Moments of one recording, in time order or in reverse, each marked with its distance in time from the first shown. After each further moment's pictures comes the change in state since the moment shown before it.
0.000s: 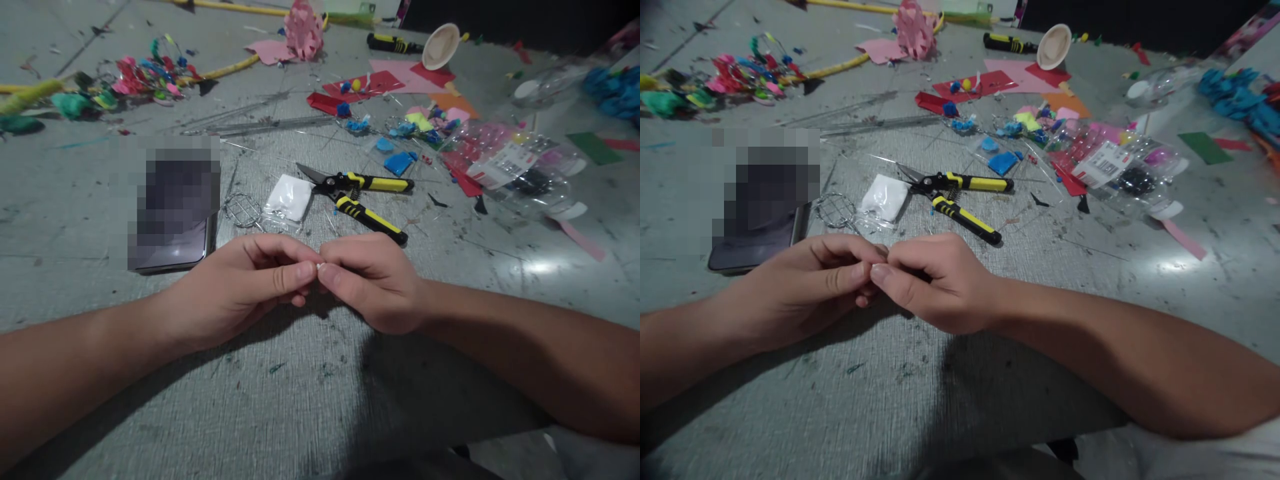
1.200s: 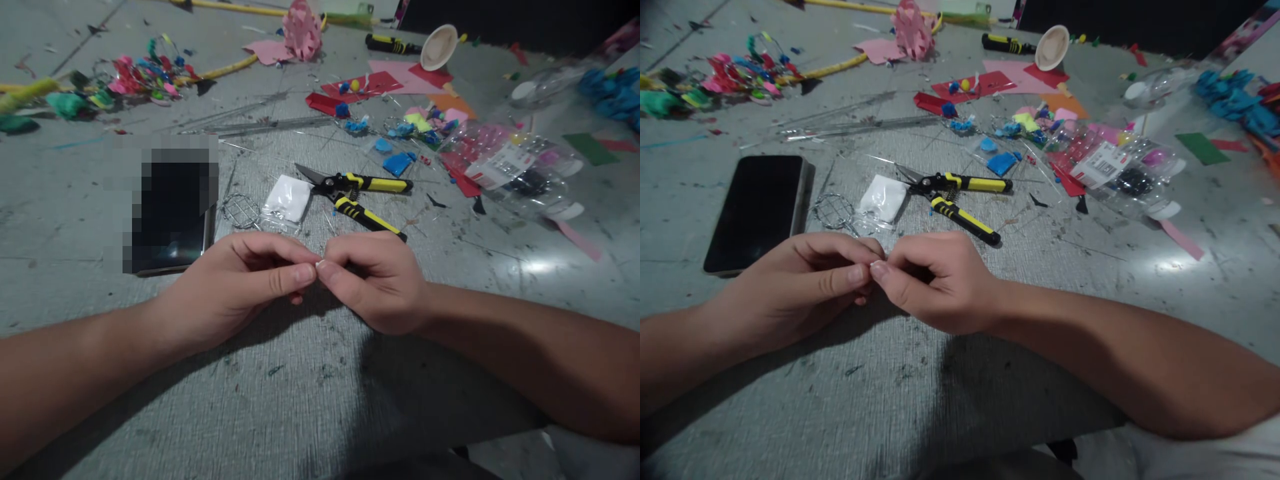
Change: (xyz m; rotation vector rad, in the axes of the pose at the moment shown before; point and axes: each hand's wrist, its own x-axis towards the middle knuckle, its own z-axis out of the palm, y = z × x) left_hand 0.000 -0.005 -0.007 0.158 0.010 0.152; right_hand -0.001 -0.002 0.003 -0.099 0.127 -0.010
